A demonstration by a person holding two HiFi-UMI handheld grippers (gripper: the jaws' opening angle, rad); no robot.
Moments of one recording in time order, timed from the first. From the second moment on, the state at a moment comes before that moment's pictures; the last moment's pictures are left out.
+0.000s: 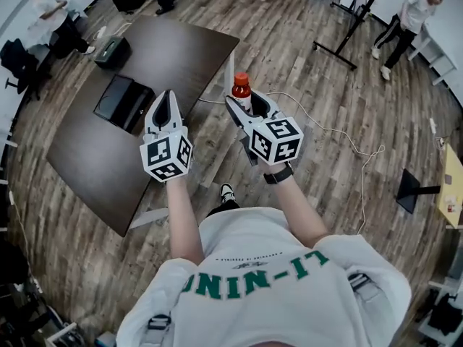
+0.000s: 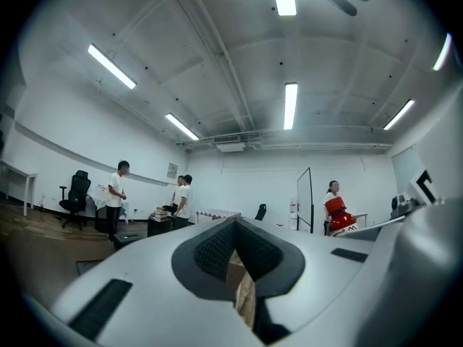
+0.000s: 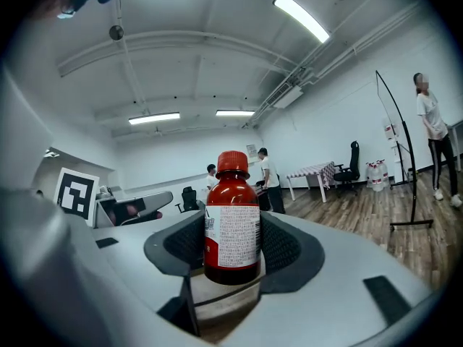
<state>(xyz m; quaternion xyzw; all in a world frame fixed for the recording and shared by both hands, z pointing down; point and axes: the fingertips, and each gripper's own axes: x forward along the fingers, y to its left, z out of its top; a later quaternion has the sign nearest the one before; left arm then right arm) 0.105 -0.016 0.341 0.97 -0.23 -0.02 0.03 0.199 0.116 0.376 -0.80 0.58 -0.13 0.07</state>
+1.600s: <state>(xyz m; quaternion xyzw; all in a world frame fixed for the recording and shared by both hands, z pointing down) -0.017 -0.473 0.410 0.81 -0.58 0.02 0.08 0.089 -0.466 0.419 -0.40 0.90 -0.13 -0.08</state>
